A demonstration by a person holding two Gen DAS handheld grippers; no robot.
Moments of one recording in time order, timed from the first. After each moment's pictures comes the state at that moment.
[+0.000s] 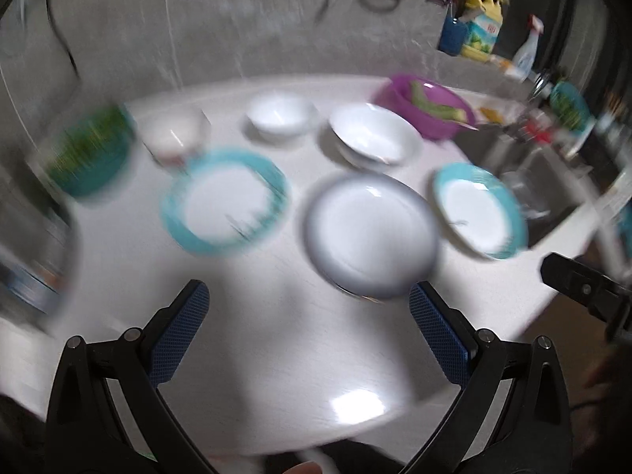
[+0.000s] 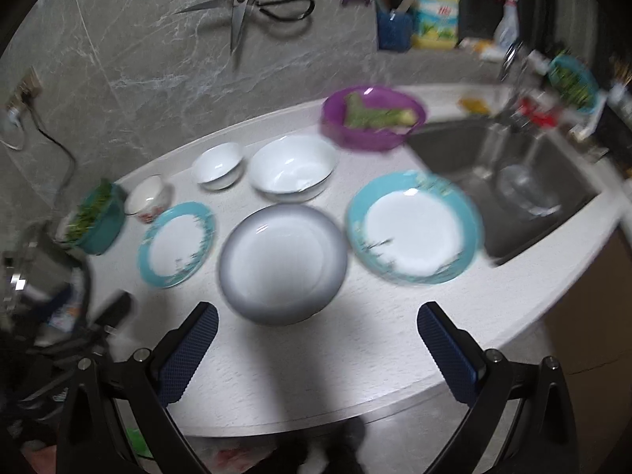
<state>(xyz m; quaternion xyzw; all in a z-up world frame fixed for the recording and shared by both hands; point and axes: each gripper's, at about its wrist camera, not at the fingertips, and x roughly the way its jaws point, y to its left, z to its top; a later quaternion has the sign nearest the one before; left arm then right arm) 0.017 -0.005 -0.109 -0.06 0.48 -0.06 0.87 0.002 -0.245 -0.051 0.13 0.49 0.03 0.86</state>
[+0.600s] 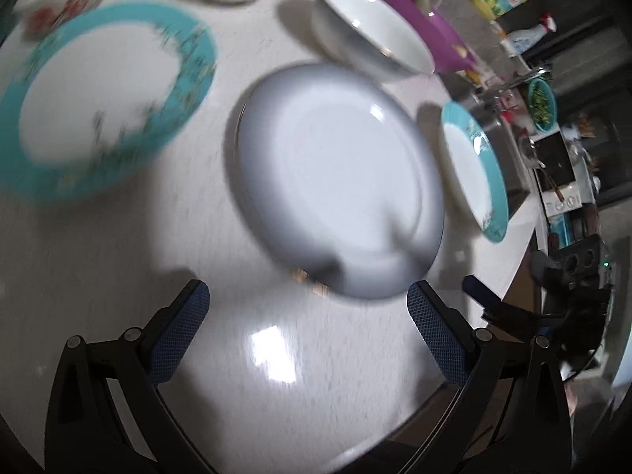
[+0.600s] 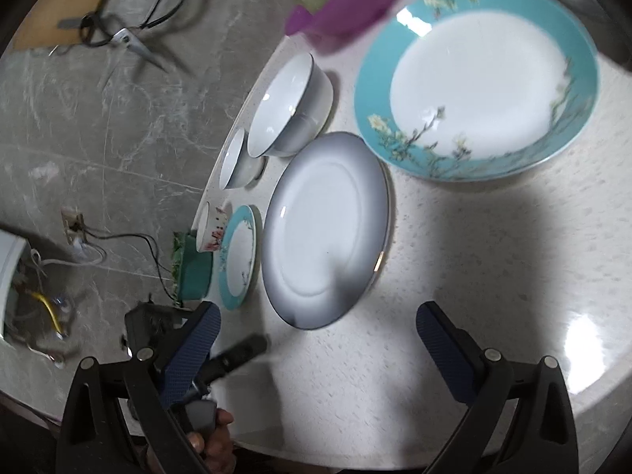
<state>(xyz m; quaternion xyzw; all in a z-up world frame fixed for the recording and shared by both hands) 0.130 0.007 -0.259 -0.13 0.60 -0.18 0.77 0.044 -0.307 -0.212 0.44 0.48 0.14 0.75</state>
